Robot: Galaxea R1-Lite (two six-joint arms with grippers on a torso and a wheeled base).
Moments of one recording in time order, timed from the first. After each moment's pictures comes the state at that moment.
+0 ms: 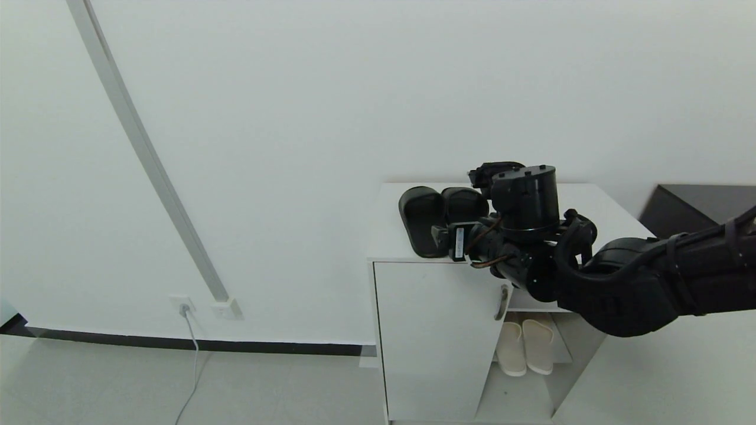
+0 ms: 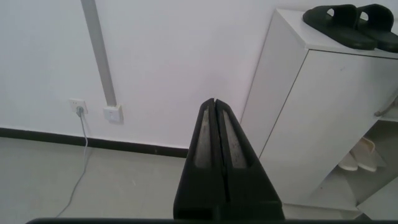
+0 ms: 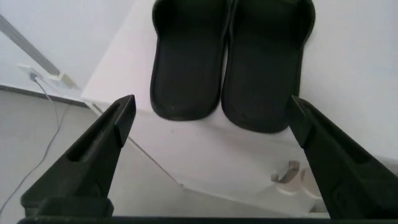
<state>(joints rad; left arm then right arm) 0.00 0.00 0.00 0.00 0.08 -0.08 0.72 1.92 -1.20 -0.45 -0.47 0.21</state>
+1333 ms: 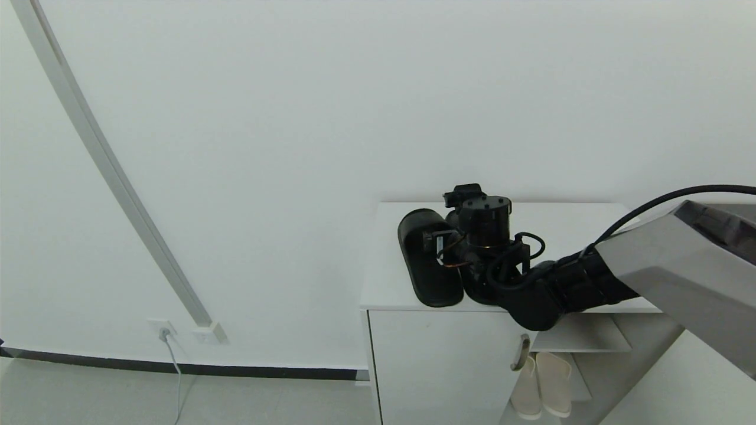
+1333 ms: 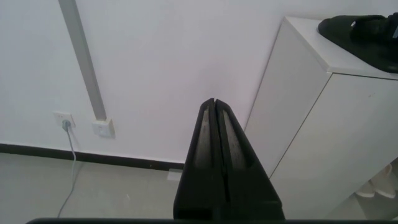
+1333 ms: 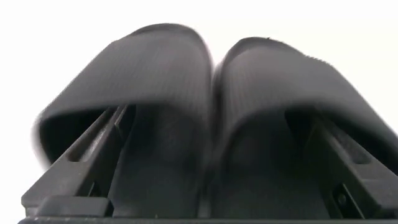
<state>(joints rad) 0.00 0.00 0.00 0.00 0.07 -0.09 0.65 2.22 -1.35 -0.71 -0.48 0.07</state>
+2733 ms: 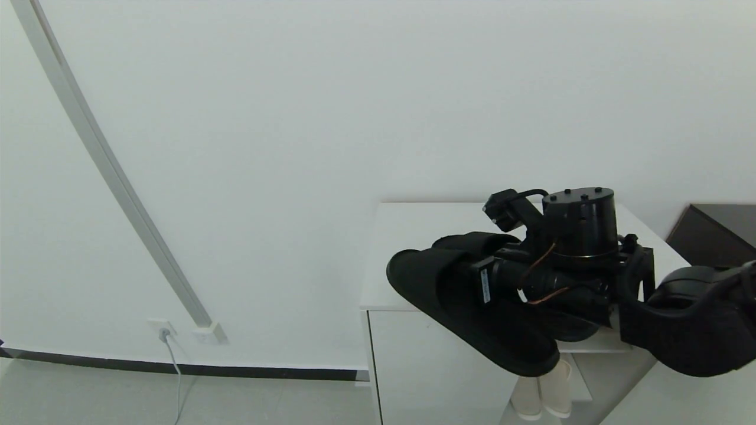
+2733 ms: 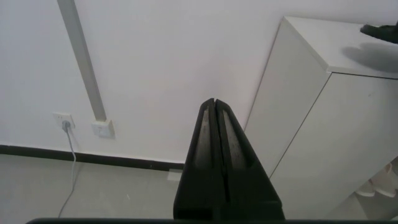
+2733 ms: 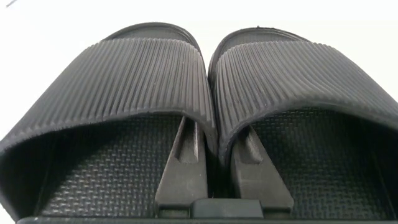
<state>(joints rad) 0.00 0.00 0.00 0.00 0.07 -0.08 0.67 1.78 -0.94 -0.52 -0.02 0.07</state>
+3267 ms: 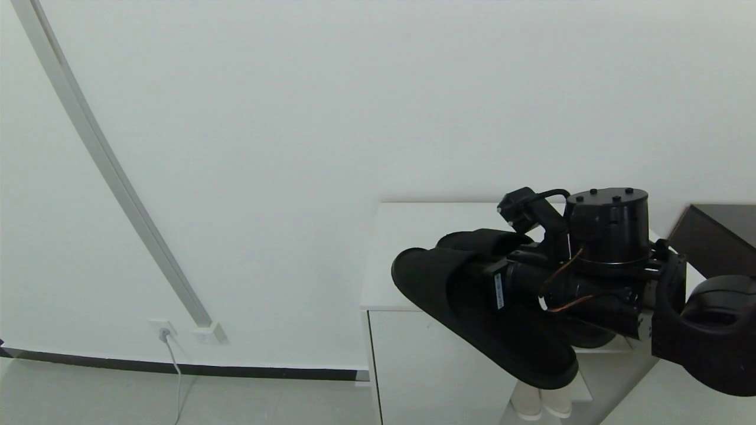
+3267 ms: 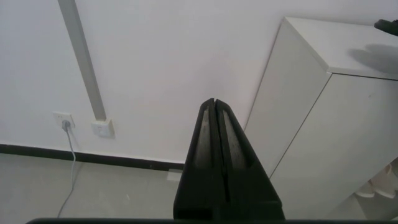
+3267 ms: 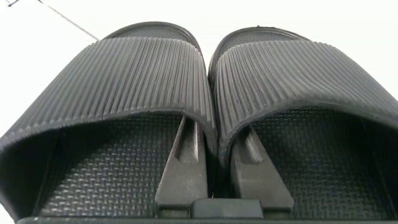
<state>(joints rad) 0.00 0.00 0.00 0.00 0.07 -0.09 0.68 1.71 -0.87 -0.56 -0.03 0.03</state>
